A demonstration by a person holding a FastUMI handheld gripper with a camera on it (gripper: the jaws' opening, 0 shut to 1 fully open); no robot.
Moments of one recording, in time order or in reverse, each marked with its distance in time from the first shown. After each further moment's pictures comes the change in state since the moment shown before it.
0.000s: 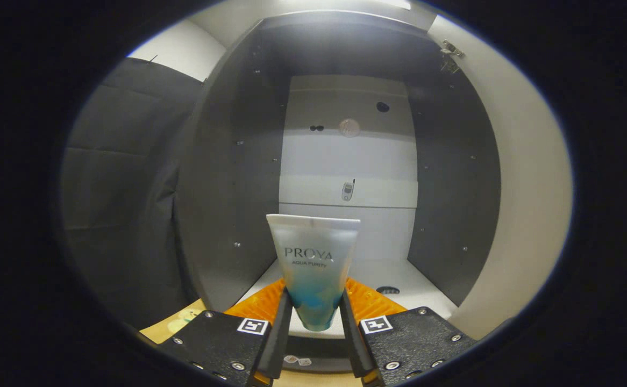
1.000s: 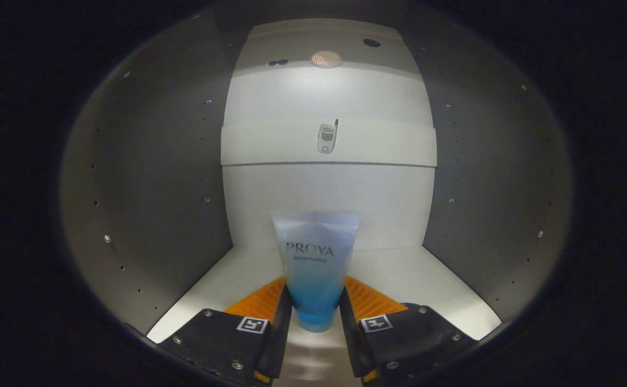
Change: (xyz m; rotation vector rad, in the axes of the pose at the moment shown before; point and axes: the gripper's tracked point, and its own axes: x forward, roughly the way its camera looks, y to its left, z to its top) arm 0.135 -0.036 -0.066 0.053 0.155 -0.048
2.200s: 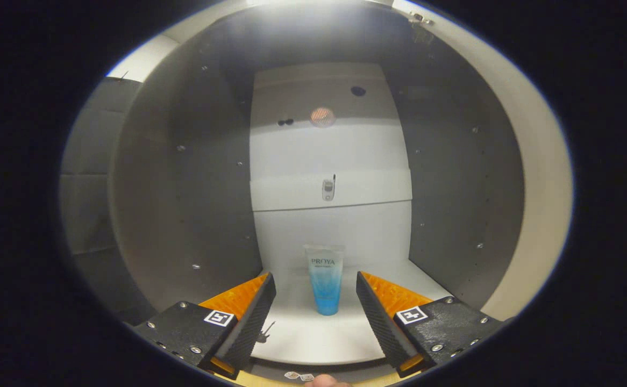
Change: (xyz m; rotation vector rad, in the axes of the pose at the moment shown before) arm -0.123 0.013 0.046 0.069 -0.175 0.044
